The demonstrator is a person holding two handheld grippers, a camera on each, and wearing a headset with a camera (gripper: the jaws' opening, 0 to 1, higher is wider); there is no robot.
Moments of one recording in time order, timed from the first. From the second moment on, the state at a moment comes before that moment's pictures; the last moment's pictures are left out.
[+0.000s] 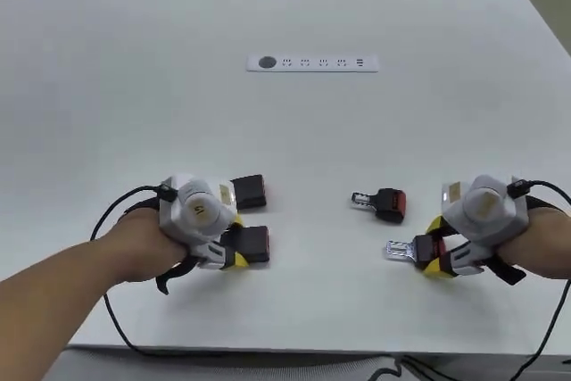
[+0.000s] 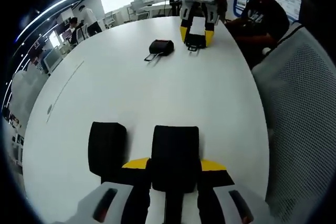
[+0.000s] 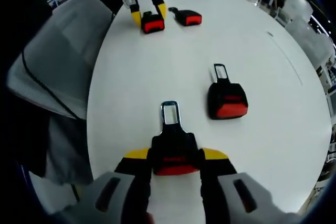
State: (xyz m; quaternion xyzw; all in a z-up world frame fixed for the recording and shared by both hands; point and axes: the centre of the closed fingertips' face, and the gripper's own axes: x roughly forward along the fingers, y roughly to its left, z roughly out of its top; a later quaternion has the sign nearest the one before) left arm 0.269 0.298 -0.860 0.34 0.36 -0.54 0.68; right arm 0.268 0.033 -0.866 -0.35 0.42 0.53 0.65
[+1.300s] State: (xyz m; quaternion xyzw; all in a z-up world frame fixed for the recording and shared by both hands) left arm 0.269 0.295 -0.861 0.34 0.38 -0.55 0.66; right arm 0.266 0.090 -0.859 -0.34 0.40 0.53 0.67
